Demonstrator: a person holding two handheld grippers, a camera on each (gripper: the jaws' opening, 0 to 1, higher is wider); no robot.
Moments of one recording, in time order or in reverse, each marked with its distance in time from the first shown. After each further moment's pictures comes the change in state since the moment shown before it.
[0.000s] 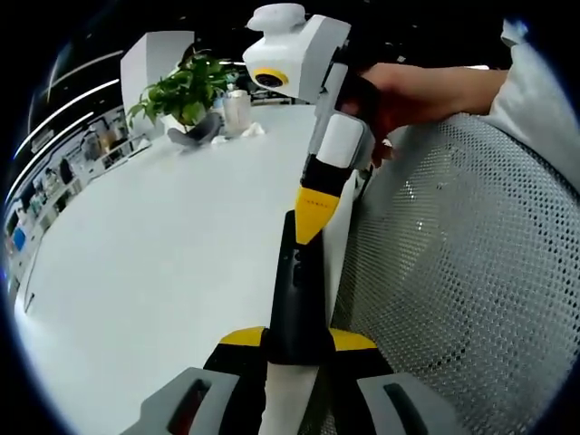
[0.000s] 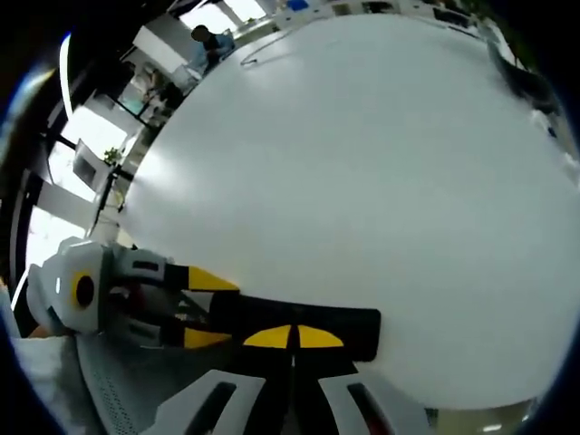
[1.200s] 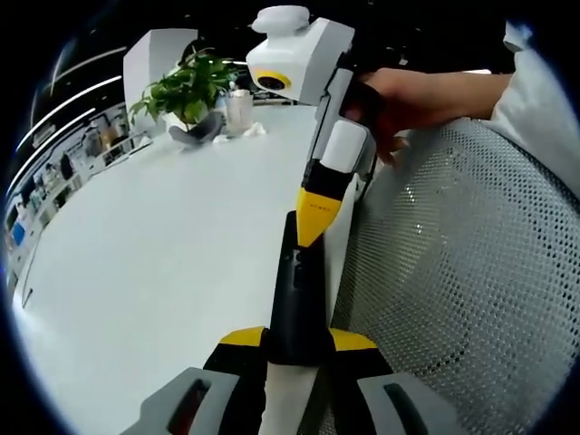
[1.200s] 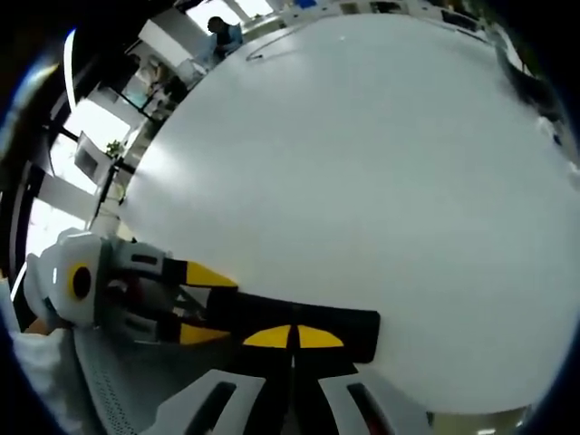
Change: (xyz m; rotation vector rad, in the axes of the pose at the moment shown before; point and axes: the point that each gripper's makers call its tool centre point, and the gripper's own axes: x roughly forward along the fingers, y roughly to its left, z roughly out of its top) left arm 0.001 0.001 0.000 -0.015 -0.004 -0.007; right arm 0.000 0.000 0.000 -0.014 0.012 0.011
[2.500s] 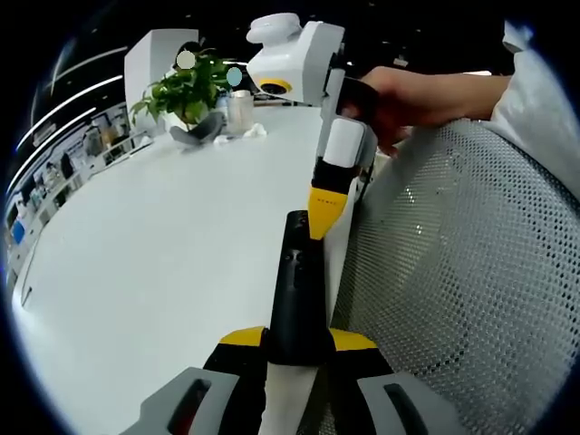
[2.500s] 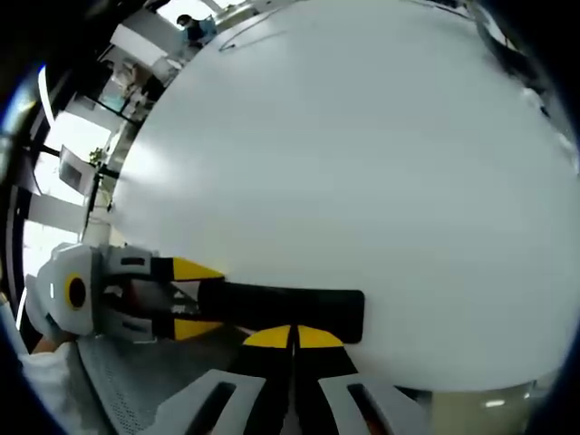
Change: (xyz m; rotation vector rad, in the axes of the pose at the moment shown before) left arm 0.000 0.000 0.000 -0.007 -0.006 -0.002; right arm -0.006 -0.010 -0.011 0.101 0.083 -0.031
